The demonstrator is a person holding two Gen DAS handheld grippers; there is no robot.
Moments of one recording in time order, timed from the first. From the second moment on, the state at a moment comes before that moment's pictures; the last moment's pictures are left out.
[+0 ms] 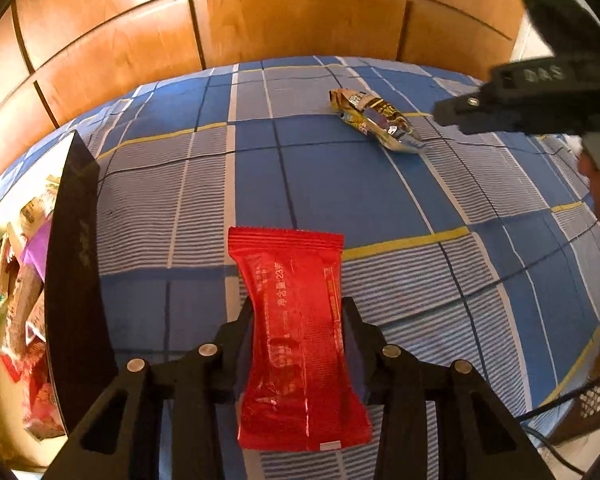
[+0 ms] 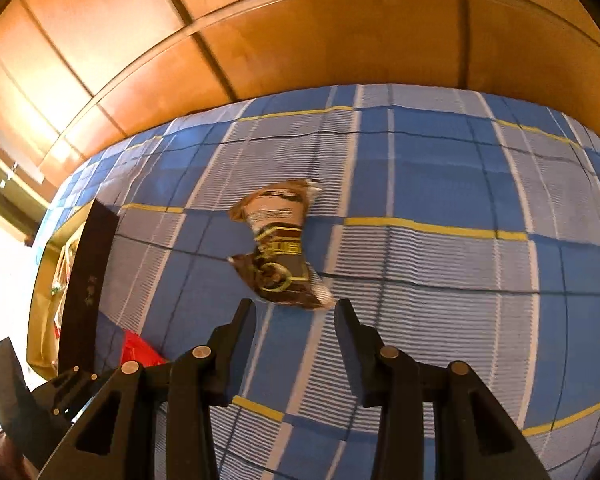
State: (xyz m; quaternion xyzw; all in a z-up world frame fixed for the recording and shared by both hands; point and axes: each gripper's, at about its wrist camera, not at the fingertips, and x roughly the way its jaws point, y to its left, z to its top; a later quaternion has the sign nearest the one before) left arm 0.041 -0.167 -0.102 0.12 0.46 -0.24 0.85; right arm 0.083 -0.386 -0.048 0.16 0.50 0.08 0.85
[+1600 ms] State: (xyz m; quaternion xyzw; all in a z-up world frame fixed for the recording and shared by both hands) left arm 0.025 -0.143 -0.080 0.09 0.43 -0.25 0.86; right arm 0.019 -0.307 -0.090 0.02 0.46 0.06 0.89
